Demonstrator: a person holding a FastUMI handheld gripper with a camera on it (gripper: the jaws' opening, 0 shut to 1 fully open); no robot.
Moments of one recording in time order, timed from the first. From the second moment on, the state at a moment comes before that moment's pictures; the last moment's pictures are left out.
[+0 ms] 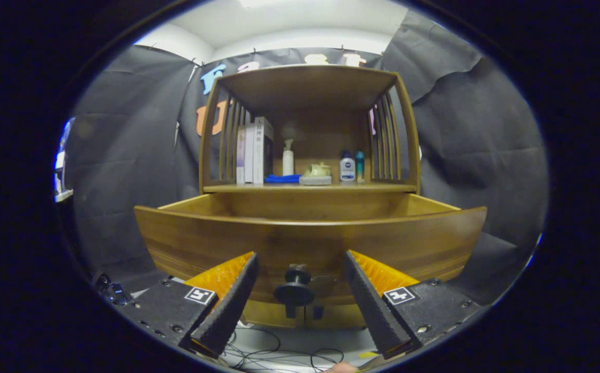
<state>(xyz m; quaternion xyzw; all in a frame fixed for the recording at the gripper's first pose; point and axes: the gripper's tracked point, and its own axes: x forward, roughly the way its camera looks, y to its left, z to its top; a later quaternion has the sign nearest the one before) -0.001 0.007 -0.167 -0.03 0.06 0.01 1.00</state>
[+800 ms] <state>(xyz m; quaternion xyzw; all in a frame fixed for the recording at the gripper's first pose) 0.047 0.008 -0.163 -0.03 0.07 -0.02 1.00</state>
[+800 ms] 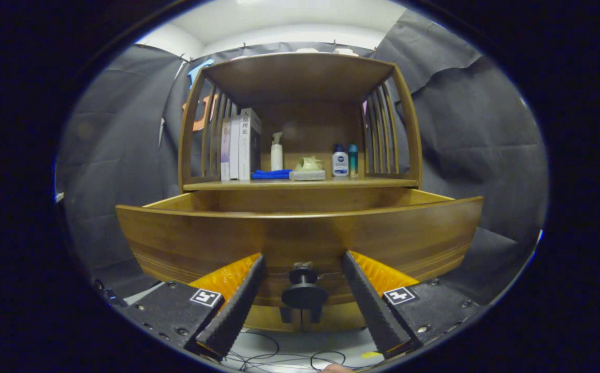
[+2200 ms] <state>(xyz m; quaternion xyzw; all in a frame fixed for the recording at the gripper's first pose) 0.177 0.024 -0.140 -0.06 0.10 -0.02 0.99</state>
